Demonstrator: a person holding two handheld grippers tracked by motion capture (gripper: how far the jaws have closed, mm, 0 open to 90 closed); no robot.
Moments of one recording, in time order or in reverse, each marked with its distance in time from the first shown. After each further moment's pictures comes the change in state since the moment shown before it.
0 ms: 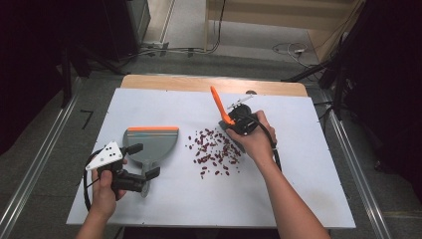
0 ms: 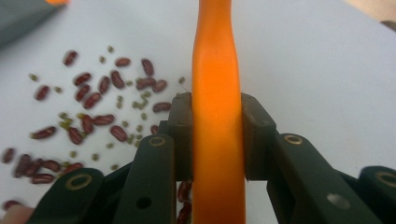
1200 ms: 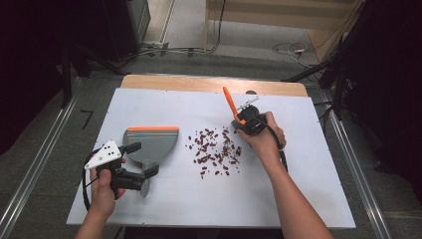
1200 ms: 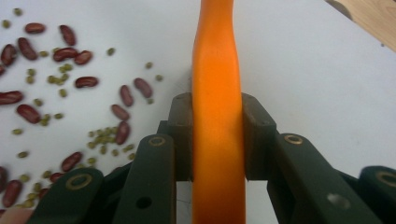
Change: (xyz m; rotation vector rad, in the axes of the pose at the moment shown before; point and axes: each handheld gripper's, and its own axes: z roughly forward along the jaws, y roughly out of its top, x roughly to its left) left arm 0.003 0.000 -0.001 -0.003 0.017 -0.008; right arm -0.021 -0.014 0.012 0.059 -0.151 -0.036
